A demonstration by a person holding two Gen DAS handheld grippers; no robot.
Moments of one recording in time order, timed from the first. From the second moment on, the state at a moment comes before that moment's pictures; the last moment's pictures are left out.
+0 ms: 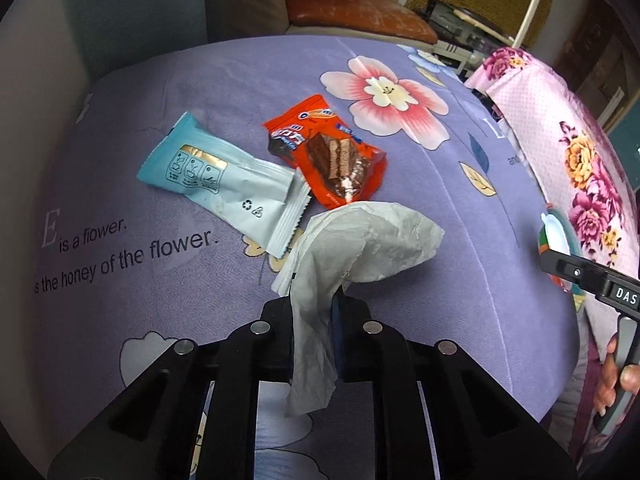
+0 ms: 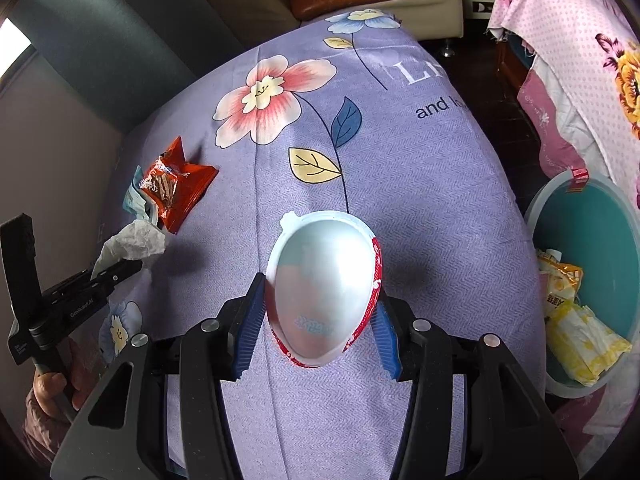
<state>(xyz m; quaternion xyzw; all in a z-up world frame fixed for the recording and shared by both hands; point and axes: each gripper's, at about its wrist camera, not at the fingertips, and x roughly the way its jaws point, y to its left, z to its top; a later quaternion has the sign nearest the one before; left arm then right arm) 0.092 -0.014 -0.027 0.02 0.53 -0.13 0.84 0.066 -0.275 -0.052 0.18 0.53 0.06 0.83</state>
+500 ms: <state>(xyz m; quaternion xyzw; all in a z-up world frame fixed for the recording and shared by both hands) 0.061 -0.148 -0.015 0.05 0.53 -0.24 0.81 0.018 -0.356 -0.026 0.23 0.47 0.00 0.85</state>
